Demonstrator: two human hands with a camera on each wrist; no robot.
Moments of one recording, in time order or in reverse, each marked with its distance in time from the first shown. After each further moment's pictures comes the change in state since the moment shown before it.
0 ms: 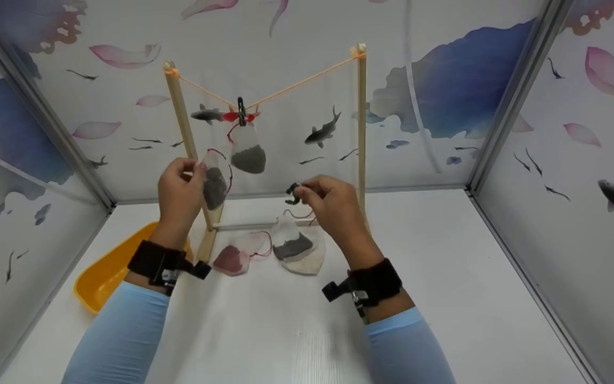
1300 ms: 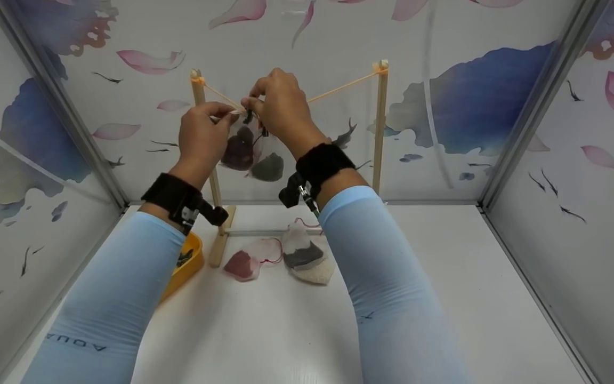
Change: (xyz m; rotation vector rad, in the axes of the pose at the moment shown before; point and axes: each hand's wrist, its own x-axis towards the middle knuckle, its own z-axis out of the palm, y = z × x) left_hand 0.081 0.090 -0.006 0.203 -0.026 0.208; right_hand 0.193 -0.128 0.060 -0.417 -0.262 -0.069
